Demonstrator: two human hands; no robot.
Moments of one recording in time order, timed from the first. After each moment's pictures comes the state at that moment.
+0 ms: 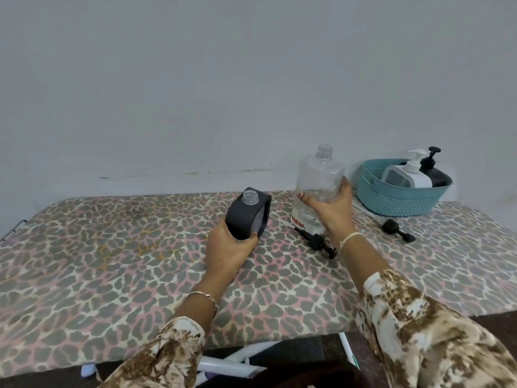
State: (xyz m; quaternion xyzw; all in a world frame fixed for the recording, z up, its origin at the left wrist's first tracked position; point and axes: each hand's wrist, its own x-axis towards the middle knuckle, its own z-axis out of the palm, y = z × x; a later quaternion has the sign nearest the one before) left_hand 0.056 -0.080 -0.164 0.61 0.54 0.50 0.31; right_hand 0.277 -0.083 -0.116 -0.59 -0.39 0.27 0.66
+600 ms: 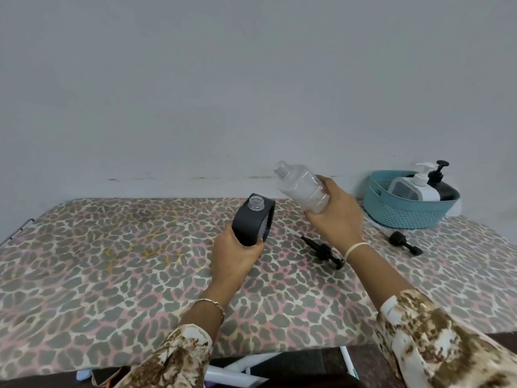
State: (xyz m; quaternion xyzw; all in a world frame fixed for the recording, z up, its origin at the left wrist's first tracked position) left_hand 0.056 -0.080 -0.162 0.61 0.57 0.48 0.29; right_hand 0.255 -0.098 -0.085 -0.69 -0.58 -0.07 0.41
